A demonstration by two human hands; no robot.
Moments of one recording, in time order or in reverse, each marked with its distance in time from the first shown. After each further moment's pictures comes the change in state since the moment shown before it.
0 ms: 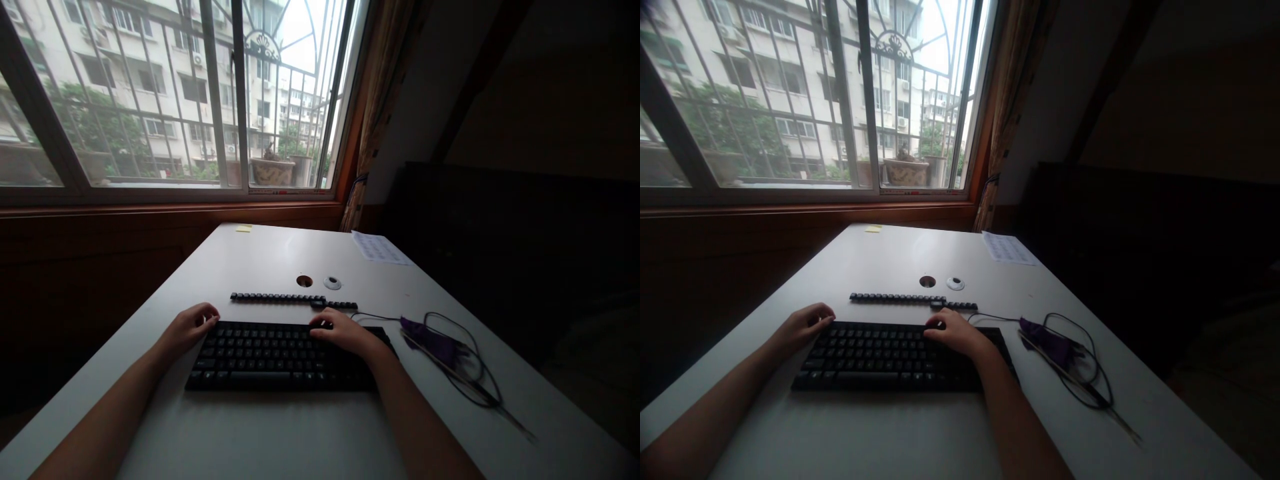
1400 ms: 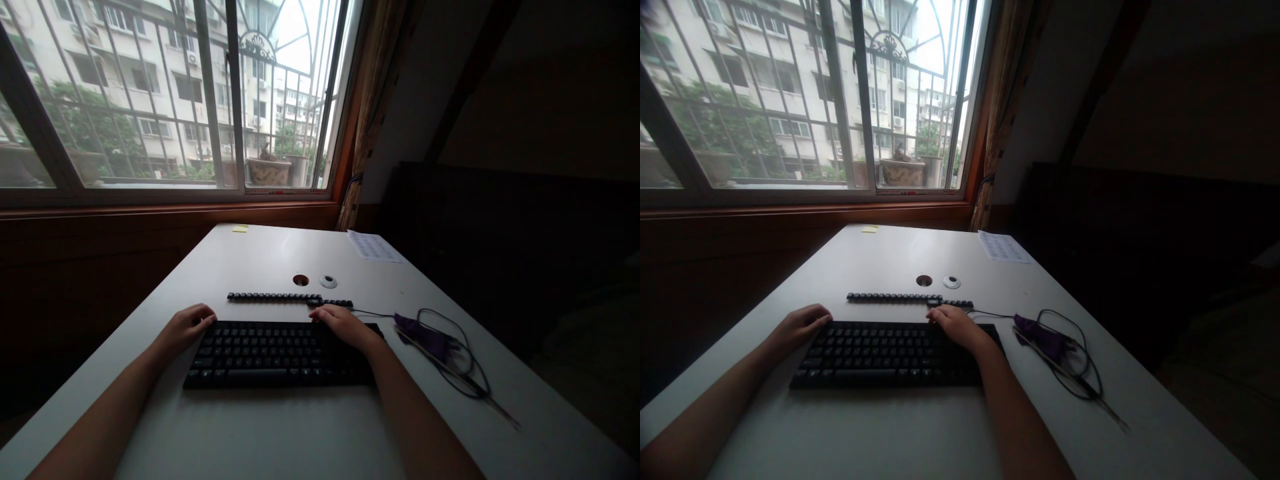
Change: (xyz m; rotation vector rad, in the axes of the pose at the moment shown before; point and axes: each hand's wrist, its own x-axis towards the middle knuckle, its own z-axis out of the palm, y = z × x) left_hand 0.002 -0.006 -0.001 -0.014 -0.050 0.000; right_hand -0.003 -0.001 -0.008 0.090 0.112 -0.025
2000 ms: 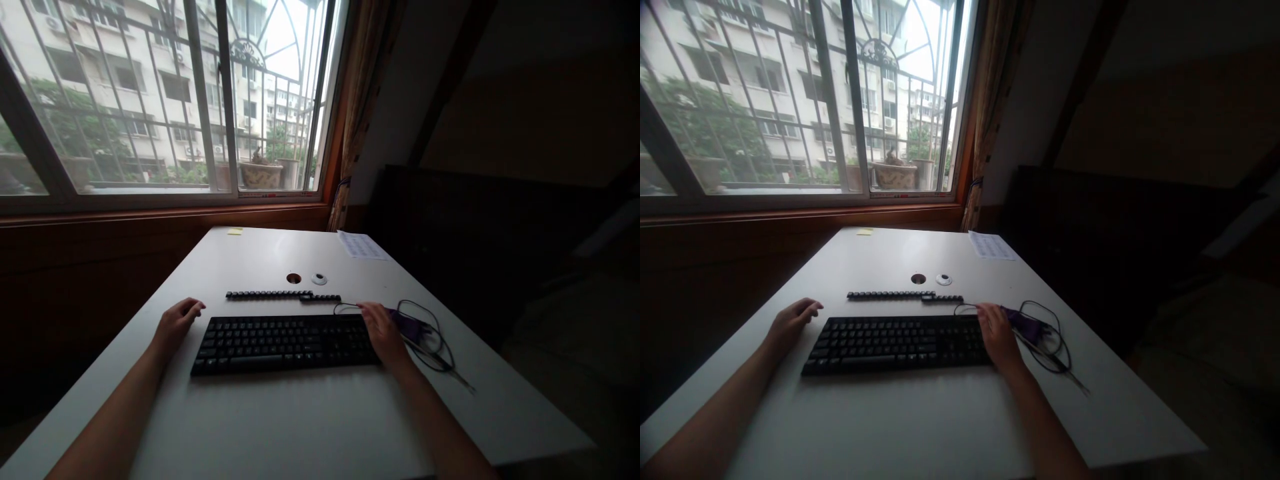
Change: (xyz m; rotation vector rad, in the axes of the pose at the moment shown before) left_hand -0.008 0.004 -0.008 -0.107 0.304 -0.202; right_hand -0.105 0.038 -0.032 -0.292 0.659 -0.088
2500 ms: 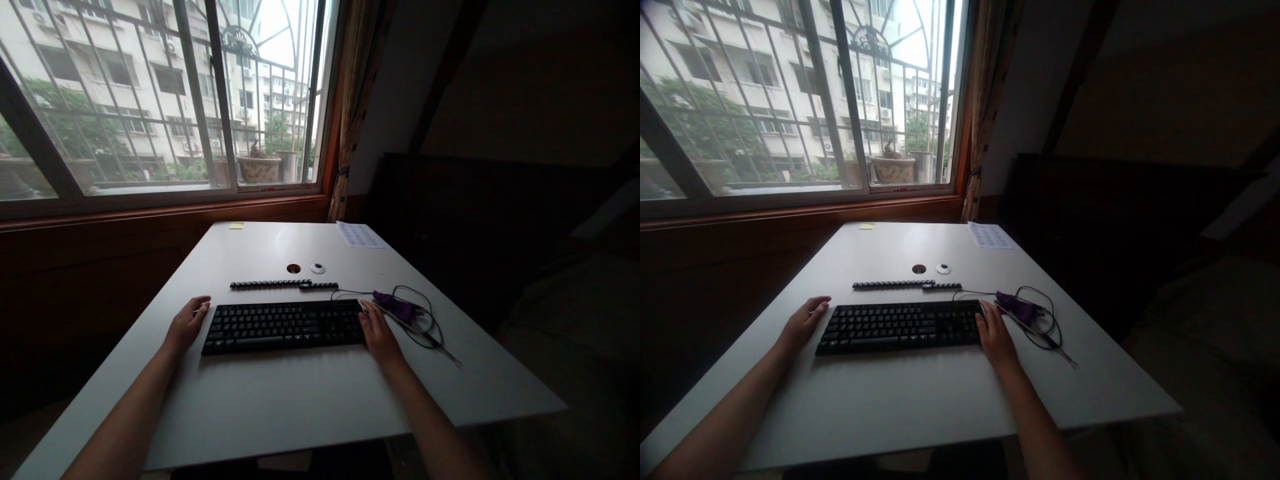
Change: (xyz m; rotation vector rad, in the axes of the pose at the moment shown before) left_hand -0.033 0.007 0.005 0.087 -0.019 -0.017; right_hand -0.048 0.014 0.009 -0.024 -0.015 0.117
